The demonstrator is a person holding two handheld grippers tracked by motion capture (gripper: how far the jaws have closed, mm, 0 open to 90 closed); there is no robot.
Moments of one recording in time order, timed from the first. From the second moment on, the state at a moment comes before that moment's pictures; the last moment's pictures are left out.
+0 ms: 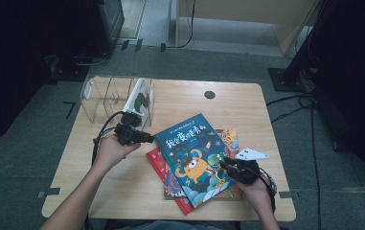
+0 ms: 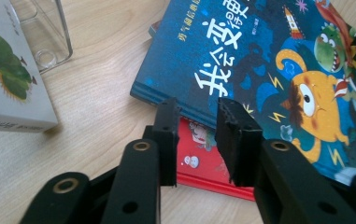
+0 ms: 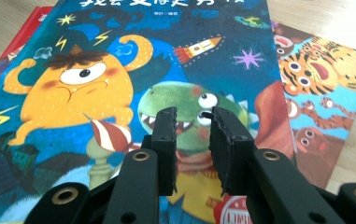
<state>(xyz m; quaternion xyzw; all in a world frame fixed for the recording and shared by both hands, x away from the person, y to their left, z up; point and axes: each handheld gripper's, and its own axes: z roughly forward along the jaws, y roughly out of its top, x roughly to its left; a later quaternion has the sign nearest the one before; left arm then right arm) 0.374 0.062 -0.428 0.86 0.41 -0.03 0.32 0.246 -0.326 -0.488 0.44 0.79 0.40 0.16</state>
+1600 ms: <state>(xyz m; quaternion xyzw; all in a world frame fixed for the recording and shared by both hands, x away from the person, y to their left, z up) 0.390 0.064 -0.445 0.84 0.40 -0.04 0.35 0.187 -0.367 -0.499 0.50 0.77 0.37 0.16</state>
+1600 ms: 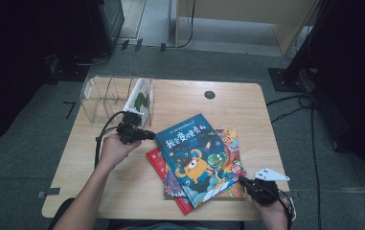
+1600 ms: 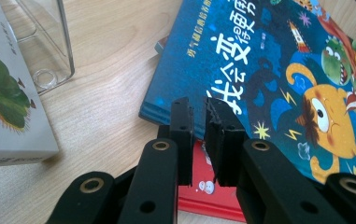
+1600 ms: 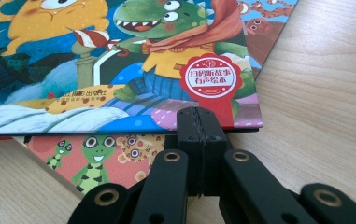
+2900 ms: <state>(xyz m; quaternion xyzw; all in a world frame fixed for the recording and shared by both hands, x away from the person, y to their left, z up) 0.382 0.095 -0.468 0.82 0.47 0.02 0.32 0.259 -0.380 -0.502 0.50 0.76 0.38 0.17</state>
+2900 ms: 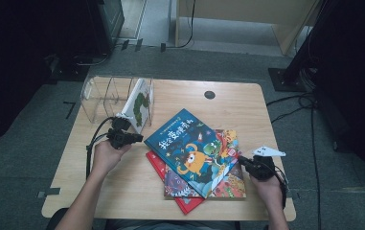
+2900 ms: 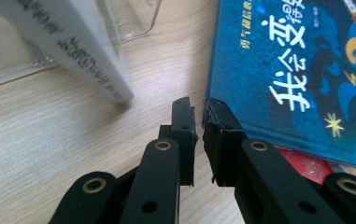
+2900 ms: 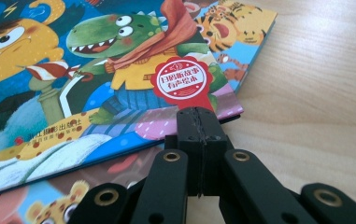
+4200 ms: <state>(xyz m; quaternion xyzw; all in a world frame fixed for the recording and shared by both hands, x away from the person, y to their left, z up) 0.345 0.080 -0.484 0.83 0.45 -0.05 0.31 0.289 -0.386 -0.502 0.53 0.74 0.39 0.14</state>
